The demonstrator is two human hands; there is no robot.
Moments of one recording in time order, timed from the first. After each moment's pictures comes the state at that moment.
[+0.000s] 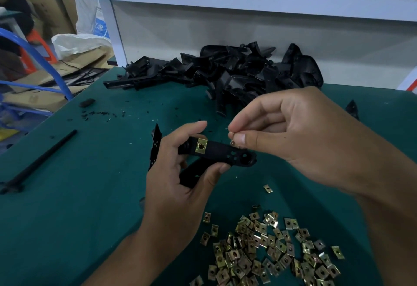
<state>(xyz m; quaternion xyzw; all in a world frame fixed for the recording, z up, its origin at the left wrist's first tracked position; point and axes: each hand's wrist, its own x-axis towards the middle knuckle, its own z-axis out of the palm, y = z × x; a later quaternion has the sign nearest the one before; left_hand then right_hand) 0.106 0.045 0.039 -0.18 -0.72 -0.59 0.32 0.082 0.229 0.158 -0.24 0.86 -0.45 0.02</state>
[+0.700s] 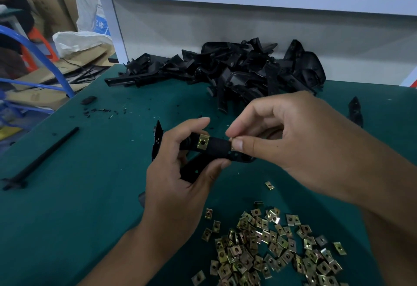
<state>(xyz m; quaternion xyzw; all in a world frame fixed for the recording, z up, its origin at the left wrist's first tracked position) 0.105 0.044 0.042 -0.18 -0.74 -0.55 0.34 0.092 0.221 0.160 -0.22 0.91 -0.35 0.00</state>
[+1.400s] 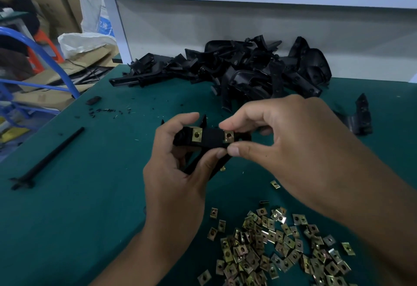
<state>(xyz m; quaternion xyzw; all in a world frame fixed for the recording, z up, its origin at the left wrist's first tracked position) 0.109 0.049 0.052 -0.10 -0.70 -0.62 0.33 0.104 0.205 0.155 -0.21 0.93 -0.28 -0.08</state>
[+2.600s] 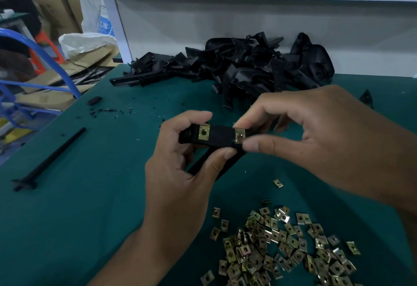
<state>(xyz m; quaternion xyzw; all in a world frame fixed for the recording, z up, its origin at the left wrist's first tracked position) 0.113 0.047 0.064 -0.15 -0.71 -0.61 0.32 0.094 0.228 0.168 -0.34 0.90 -0.27 -0.03</state>
